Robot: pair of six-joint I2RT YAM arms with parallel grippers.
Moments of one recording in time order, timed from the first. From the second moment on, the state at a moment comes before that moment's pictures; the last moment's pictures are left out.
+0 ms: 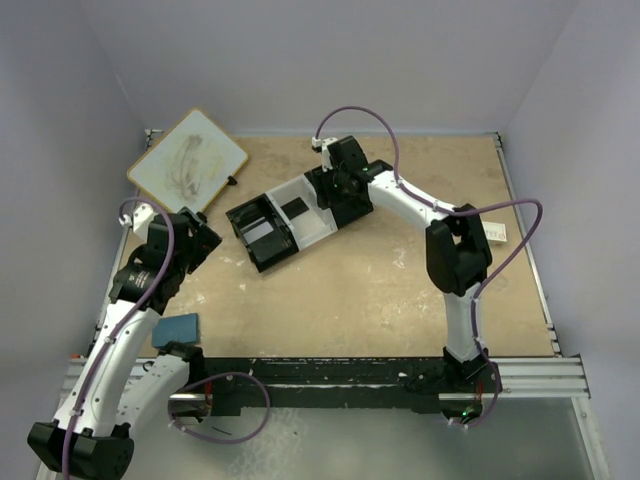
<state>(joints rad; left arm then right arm) -0.22 0.79 0.86 -0.79 -0.35 -0.92 0.56 2.05 1.72 -0.50 -0.04 0.08</state>
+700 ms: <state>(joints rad) -0.22 0.77 0.86 -0.83 -0.38 -0.94 0.59 2.07 1.72 -0.48 0.04 0.11</state>
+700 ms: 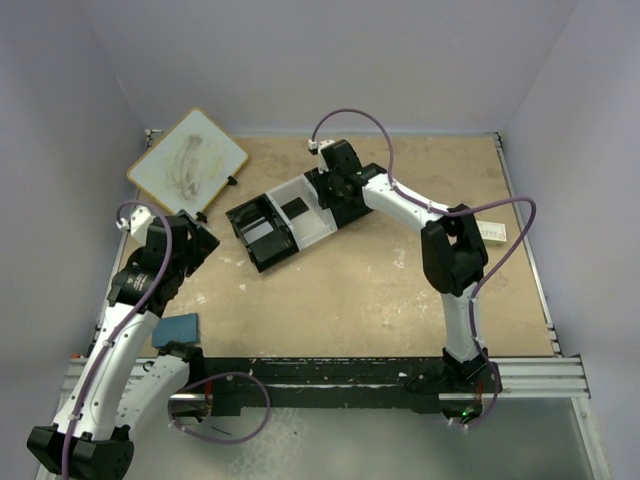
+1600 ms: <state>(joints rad) -0.22 0.74 0.86 -0.85 -0.40 -0.94 0.60 1.87 1.41 -0.40 0.20 0.32</state>
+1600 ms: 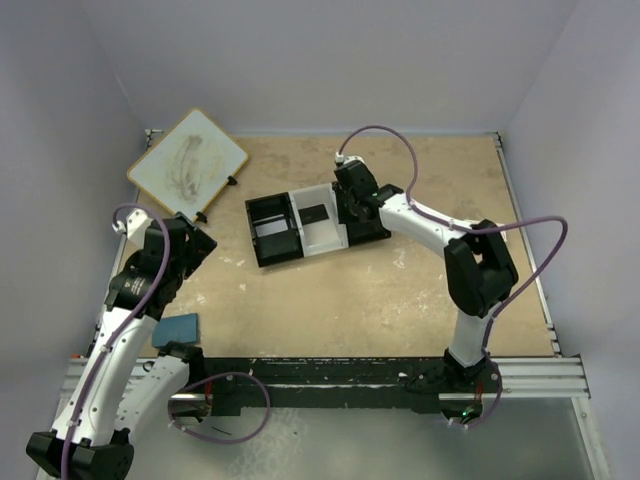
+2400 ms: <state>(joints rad) -0.22 0.84 0.94 -1.00 -0.64 -1.05 0.61 1.50 1.25 -0.31 0.00 0.35</state>
